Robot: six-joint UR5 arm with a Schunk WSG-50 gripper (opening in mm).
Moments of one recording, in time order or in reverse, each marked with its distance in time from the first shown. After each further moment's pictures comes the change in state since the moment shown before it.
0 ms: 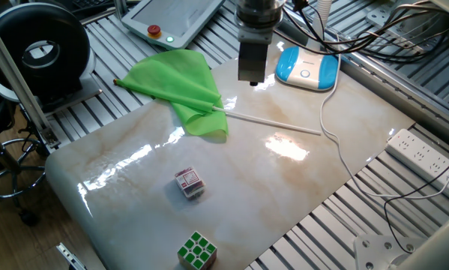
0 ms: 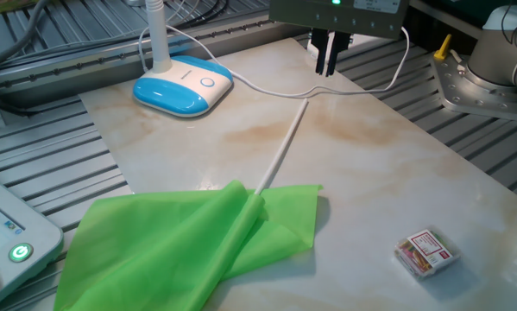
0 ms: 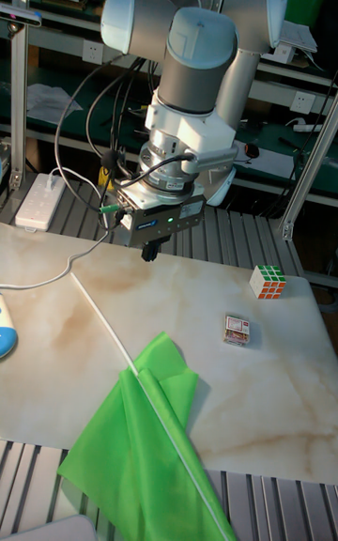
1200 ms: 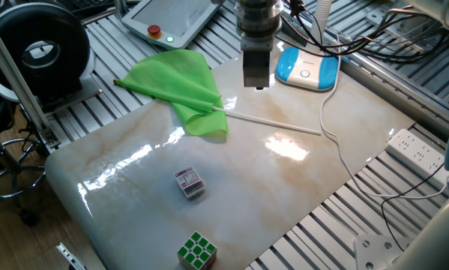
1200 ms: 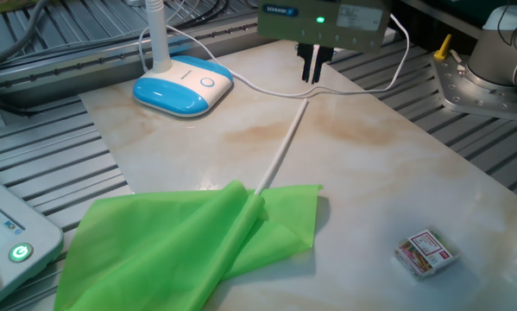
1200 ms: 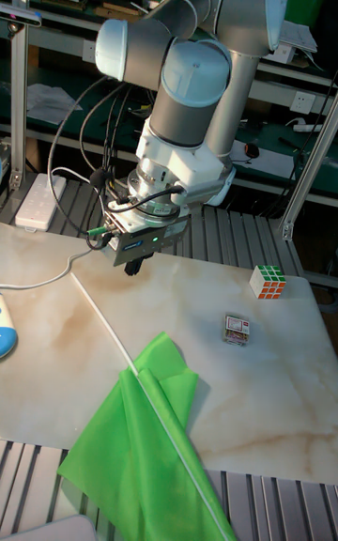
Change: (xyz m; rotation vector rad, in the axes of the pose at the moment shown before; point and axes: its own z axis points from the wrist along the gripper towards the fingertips) arm 0.010 -0.025 0.039 0.032 0.074 -0.049
